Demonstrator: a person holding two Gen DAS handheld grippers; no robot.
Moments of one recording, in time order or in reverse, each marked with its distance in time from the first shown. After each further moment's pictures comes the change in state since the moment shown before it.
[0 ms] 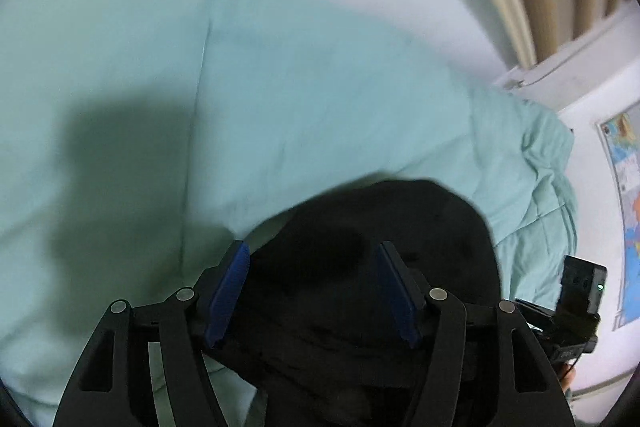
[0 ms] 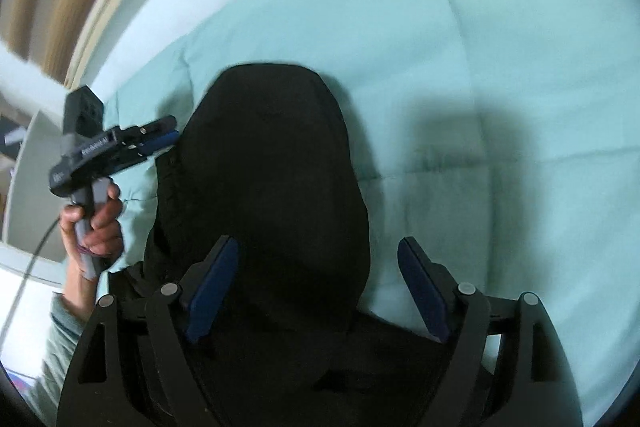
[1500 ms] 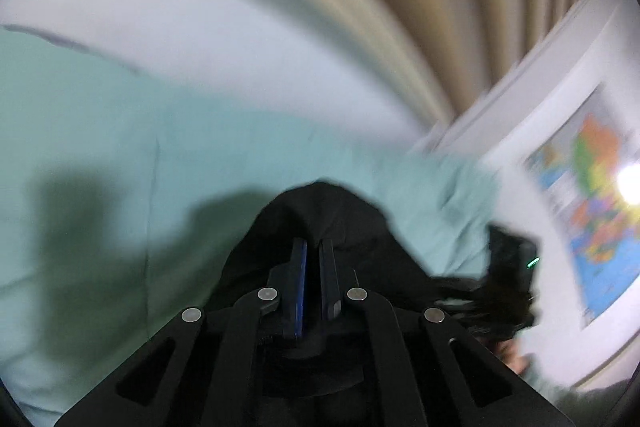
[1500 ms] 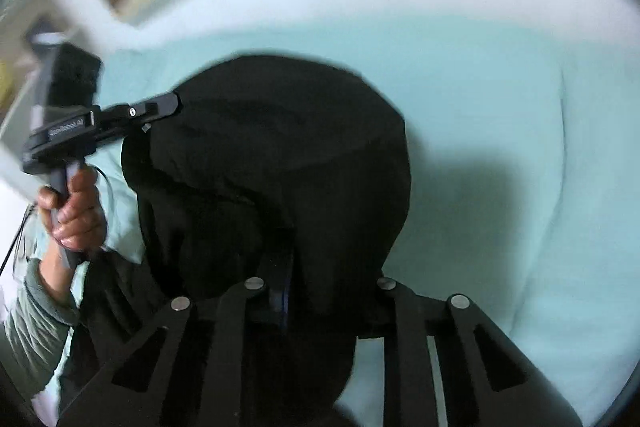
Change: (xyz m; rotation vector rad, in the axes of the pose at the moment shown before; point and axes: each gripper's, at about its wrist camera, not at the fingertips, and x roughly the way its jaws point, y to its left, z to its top) left arm -0.096 -0.029 -0.014 0.064 -0.381 -0.267; right arm -0.029 0.064 0.062 -0.494 -0.143 -0.014
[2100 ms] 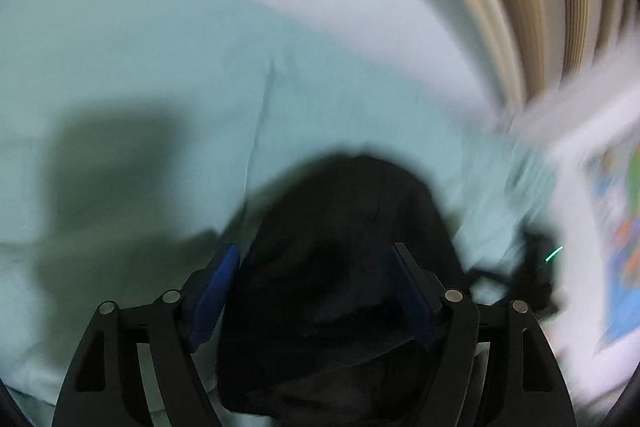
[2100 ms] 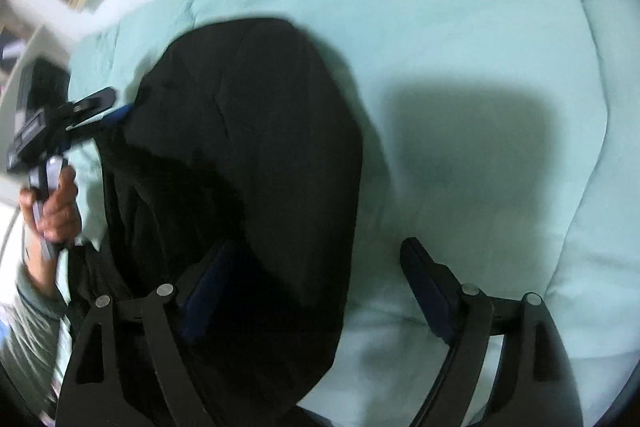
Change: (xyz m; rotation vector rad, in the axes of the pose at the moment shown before) left arm 0.048 0.061 -0.030 -0.009 0.280 0.305; right arm 0.071 -0.052 -0.038 0.123 0.284 -0.017
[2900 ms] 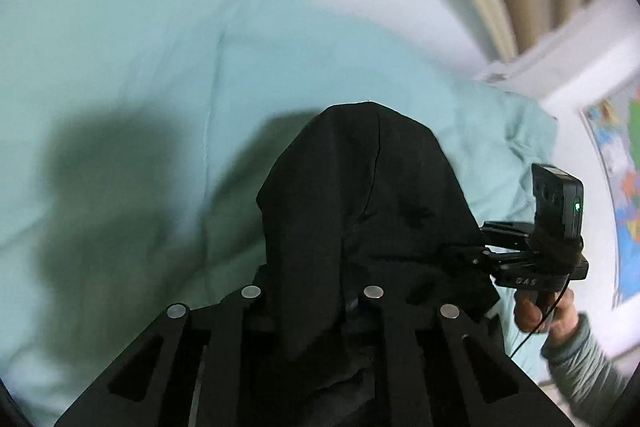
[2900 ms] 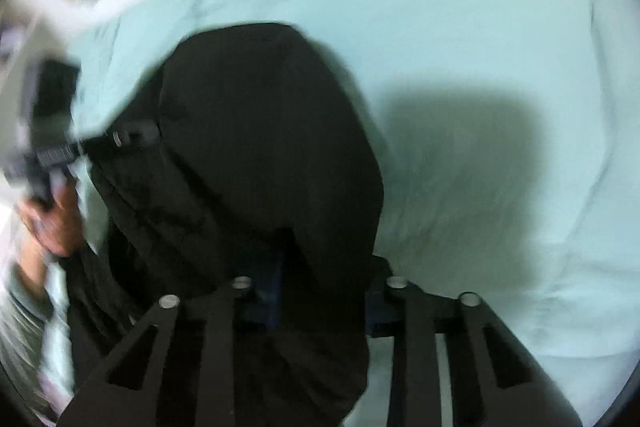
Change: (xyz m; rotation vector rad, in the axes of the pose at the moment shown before) left arm 0.002 -0.036 -0.005 0.074 0.031 -0.080; right arm -0.023 0.034 -0.006 -0.068 -0.037 -0.060
